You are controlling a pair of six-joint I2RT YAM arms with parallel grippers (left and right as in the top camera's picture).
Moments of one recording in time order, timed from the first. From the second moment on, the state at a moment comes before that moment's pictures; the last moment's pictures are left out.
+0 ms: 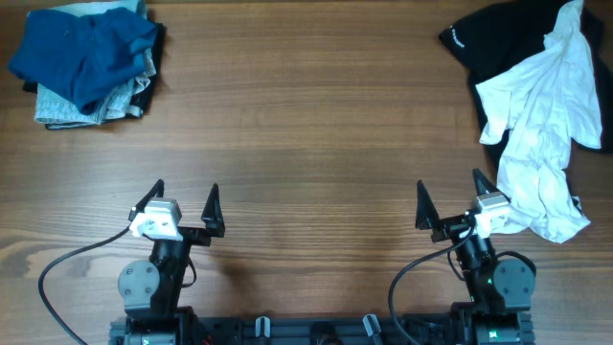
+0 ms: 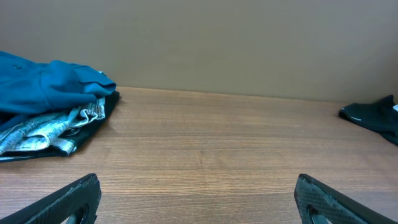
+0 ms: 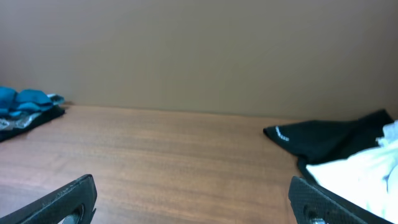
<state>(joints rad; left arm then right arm) 0.05 0.01 0.01 -0.05 0.19 -0.13 0.01 0.02 0.01 0.04 -0.21 0.03</state>
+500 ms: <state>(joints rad) 0.05 0.02 0.03 -0.07 0.19 -0.14 0.01 0.02 0.02 0.09 -0.21 0.03</state>
